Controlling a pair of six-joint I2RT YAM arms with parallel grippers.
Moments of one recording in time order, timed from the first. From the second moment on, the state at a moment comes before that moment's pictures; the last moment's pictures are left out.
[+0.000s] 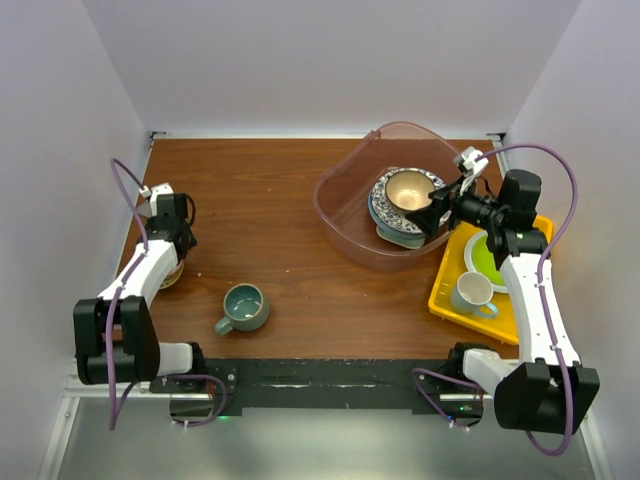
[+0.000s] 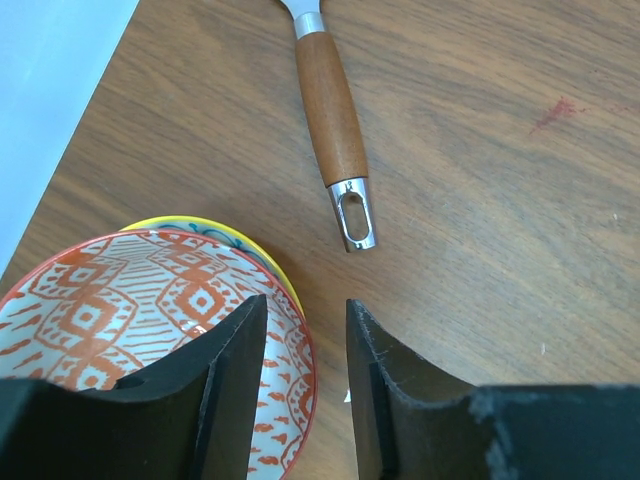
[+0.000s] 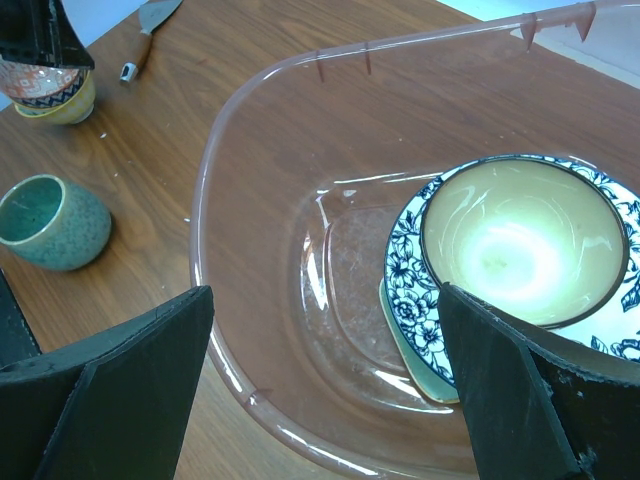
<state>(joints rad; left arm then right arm) 0.07 1.32 0.77 -0.31 -0.43 -0.29 -0.11 1.08 0.97 -0.31 -0.91 -0.14</state>
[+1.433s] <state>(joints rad) 0.07 1.14 0.79 -0.41 -0.39 -0.33 -0.11 1.08 0.97 -0.31 -0.91 -0.14</state>
